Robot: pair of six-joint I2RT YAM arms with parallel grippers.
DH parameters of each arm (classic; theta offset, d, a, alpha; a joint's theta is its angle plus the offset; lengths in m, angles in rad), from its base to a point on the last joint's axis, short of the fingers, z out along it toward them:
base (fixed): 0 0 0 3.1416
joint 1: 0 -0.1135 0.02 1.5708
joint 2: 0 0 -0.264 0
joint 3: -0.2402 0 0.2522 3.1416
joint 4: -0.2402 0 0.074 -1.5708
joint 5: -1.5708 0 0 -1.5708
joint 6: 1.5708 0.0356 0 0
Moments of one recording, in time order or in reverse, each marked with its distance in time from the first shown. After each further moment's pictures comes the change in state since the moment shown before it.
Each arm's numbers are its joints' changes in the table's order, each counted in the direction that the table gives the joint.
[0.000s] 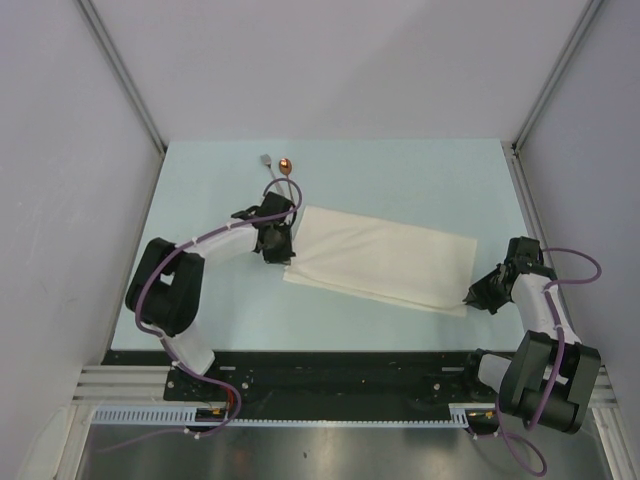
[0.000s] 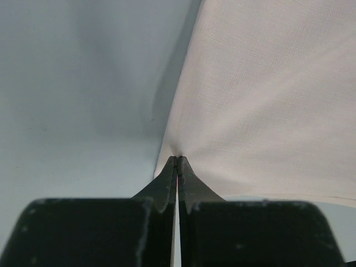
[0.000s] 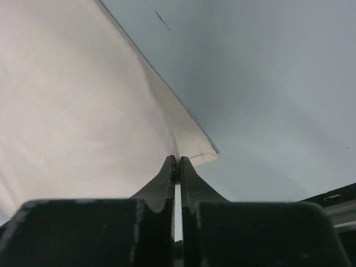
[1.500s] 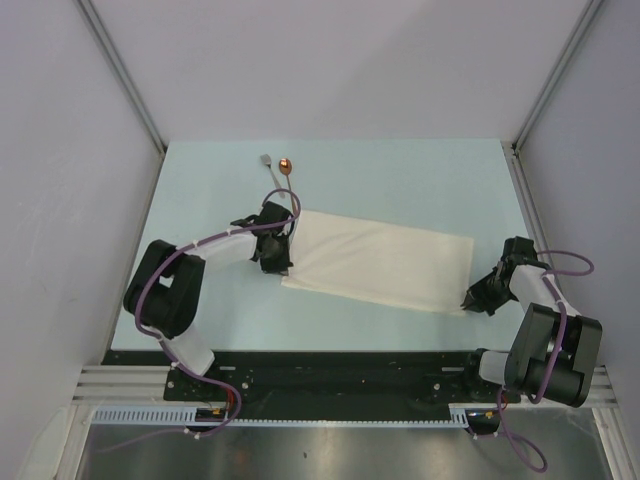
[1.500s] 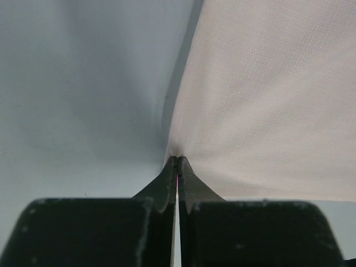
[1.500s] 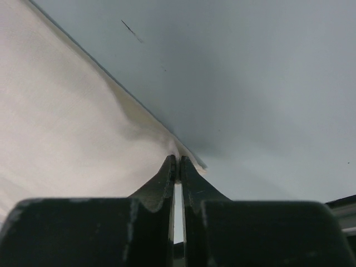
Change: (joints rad) left arm 0.001 -0.025 0.092 0.018 -0.016 0.003; right arm -0.002 0.137 0.000 0.033 -0.014 -0.003
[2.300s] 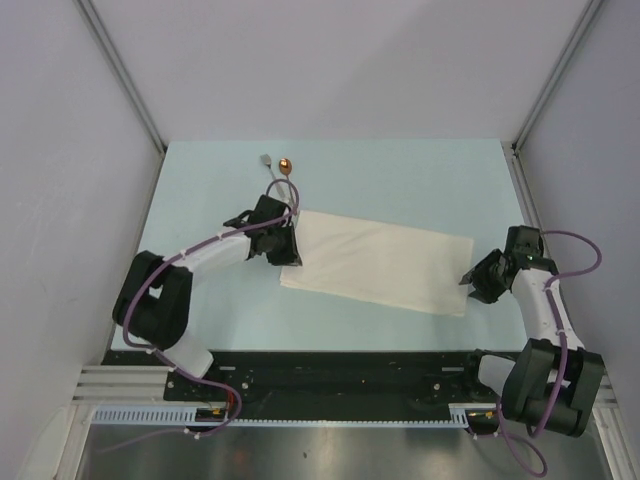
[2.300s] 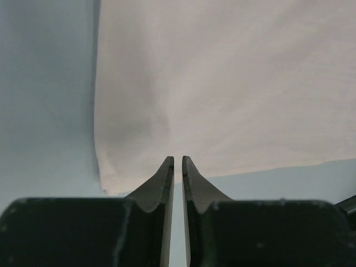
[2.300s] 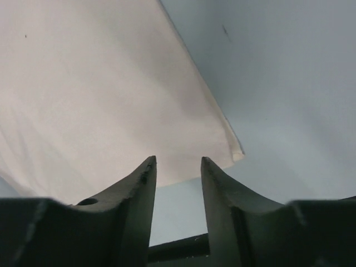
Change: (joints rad) left arm 0.006 -0.109 -0.009 0.064 -0.165 0.005; right arm -0.048 -0.156 -0.087 -0.045 0.024 -0.036
